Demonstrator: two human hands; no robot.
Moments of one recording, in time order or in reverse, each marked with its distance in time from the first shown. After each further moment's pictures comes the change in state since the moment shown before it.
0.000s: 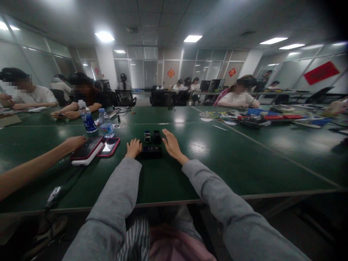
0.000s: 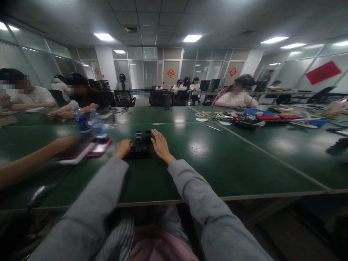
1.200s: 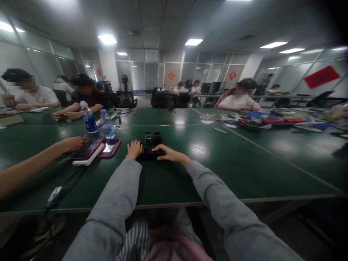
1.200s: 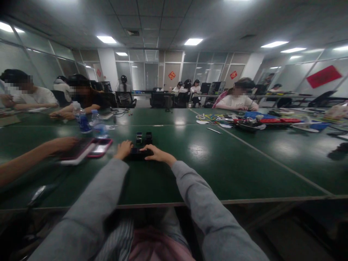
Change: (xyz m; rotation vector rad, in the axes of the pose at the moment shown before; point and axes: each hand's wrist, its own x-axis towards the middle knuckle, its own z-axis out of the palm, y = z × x) left_hand 0.000 0.001 0.002 -0.005 -0.013 -0.009; right_hand -0.002 -0.016 -0.023 0.579 -0.654 -0.188
